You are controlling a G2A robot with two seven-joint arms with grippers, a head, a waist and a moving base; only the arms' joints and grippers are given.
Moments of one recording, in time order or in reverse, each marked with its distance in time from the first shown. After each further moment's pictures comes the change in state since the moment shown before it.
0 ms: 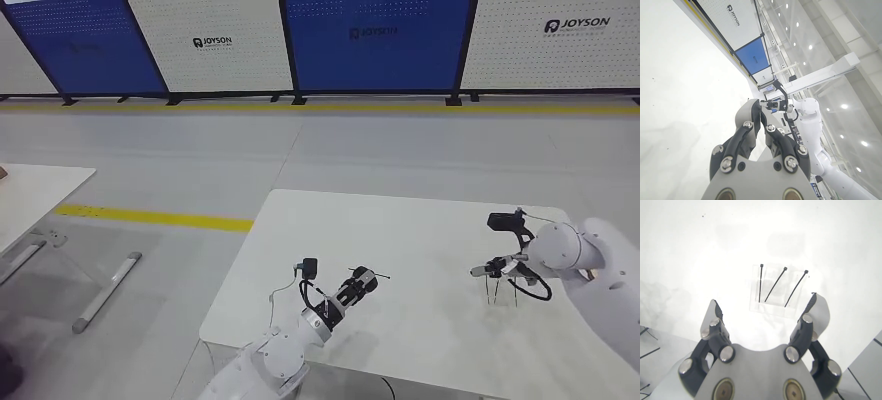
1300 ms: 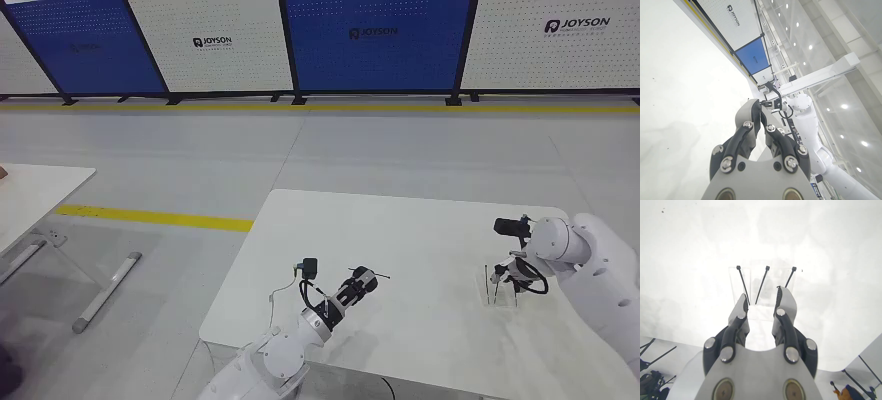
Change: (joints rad) left arm 0.000 0.000 0.000 0.000 0.000 0.000 0.000; right arm 0.065 -0.092 -0.049 0.232 -0.022 0.063 0.040
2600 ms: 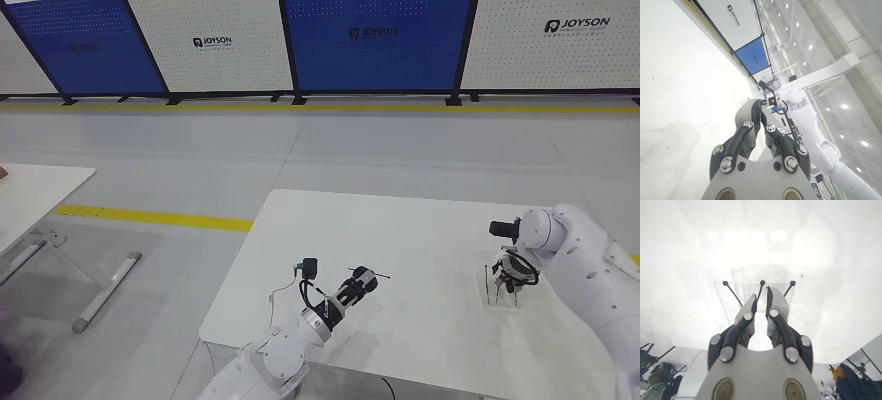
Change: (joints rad) left arm 0.000 0.000 0.000 0.000 0.000 0.000 0.000; right arm 0.131 -0.164 -0.106 0.364 0.010 -0.081 0.008
